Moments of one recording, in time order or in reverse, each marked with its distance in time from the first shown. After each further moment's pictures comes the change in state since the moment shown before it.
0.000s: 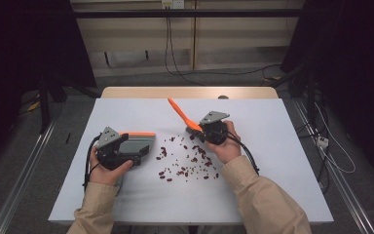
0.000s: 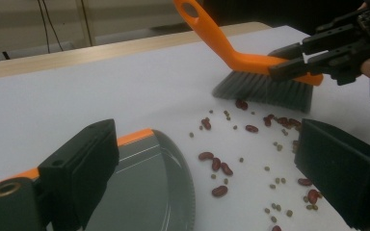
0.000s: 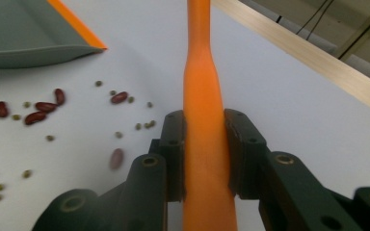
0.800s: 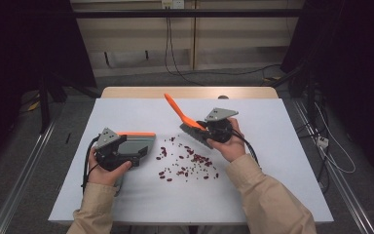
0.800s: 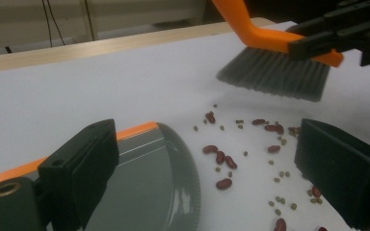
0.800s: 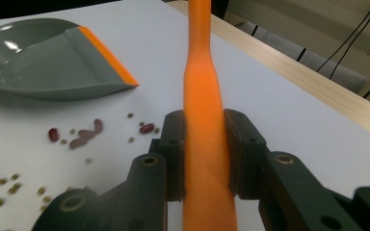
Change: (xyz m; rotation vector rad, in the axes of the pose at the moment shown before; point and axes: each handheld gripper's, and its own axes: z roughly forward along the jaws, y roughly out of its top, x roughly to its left) left arm 0.004 -0.004 -0.002 0.014 0.013 -0.014; right arm -0.011 0.008 -0.010 -0.128 0.110 0.006
